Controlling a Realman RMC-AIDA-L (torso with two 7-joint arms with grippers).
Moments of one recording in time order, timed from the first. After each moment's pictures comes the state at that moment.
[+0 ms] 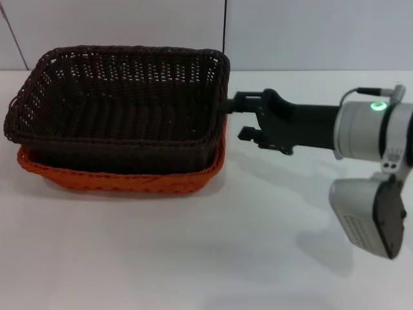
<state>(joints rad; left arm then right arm) -0.13 -2.07 -1.28 -0.35 2.36 1.22 -0.11 0.33 2.08 -1.63 -1.41 -1.97 -0.84 0.33</state>
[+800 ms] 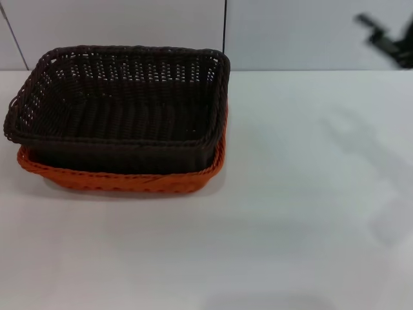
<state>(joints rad) -0.13 -2.07 -1.28 -0.33 2.35 1.24 -0.11 0.08 2.08 -1.37 -1.36 -1.08 -0.79 0.26</state>
